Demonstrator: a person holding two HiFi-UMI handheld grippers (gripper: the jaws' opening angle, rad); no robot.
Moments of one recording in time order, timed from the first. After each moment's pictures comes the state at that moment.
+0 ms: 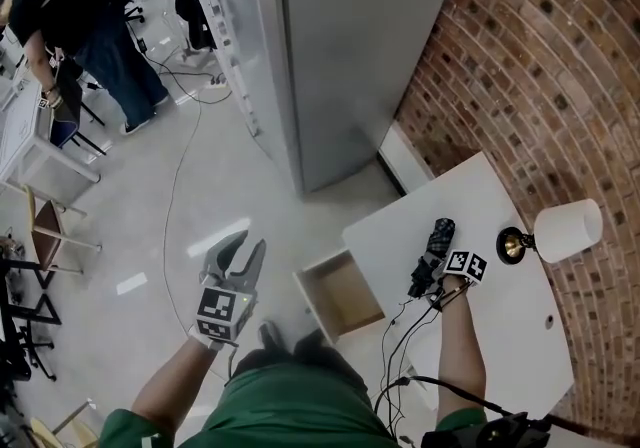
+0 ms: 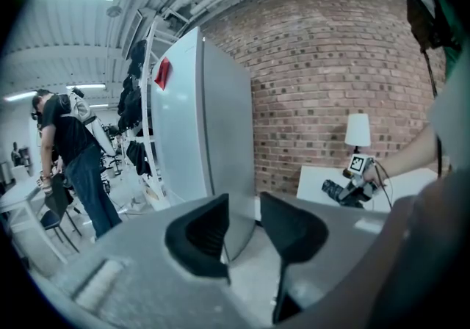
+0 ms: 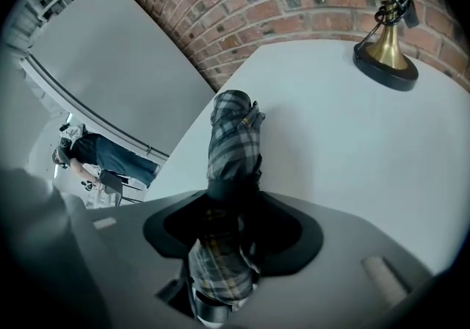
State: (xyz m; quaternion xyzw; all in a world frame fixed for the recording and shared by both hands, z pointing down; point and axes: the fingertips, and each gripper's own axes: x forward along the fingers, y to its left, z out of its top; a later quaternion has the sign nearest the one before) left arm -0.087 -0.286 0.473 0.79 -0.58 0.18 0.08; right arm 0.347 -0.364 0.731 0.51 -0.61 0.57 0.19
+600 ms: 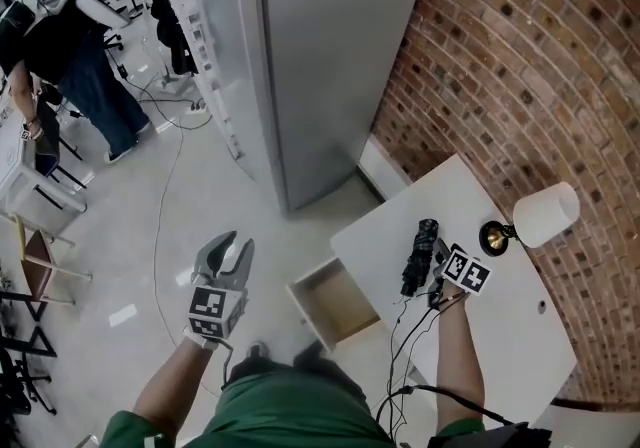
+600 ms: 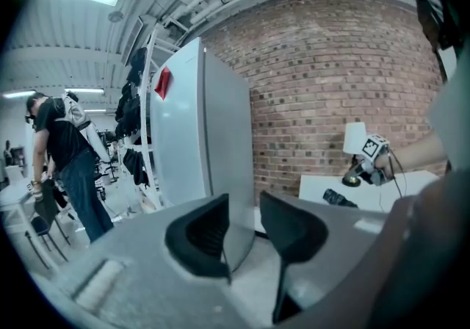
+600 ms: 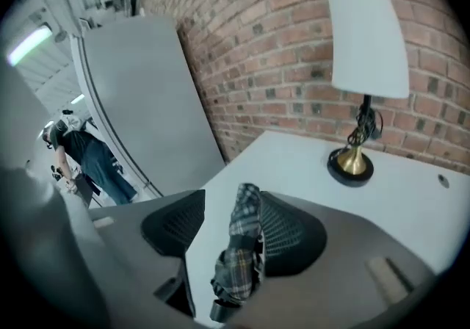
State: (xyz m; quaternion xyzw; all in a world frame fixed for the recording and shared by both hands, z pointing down) left arm -0.103 -0.285 0.447 0.80 -0.57 0.15 0.06; right arm 0.370 -0.369 0.592 0.64 -0.67 0.36 0.14
